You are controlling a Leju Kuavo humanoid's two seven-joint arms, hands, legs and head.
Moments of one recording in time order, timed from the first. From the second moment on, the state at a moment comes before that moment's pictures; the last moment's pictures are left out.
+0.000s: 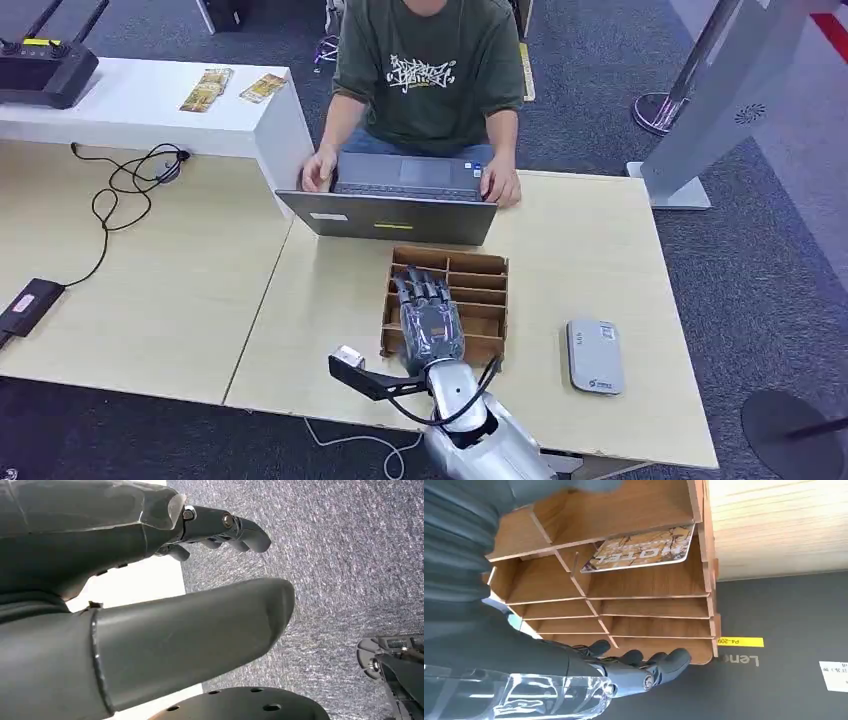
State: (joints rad) left arm -0.14 -0.21 1.04 -0.21 -1.41 -0.05 0.27; right arm -0.42 0.27 0.81 -0.77 1.35 -0.29 0.44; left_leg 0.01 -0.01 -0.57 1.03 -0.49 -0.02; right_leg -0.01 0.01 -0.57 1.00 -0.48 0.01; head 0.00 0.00
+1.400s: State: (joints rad) left arm -0.14 -0.21 1.04 -0.21 -1.41 -0.05 0.27; right arm -0.41 0.27 0.79 -0.80 1.31 -0.35 0.42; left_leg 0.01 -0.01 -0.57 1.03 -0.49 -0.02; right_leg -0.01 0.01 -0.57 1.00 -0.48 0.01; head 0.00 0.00
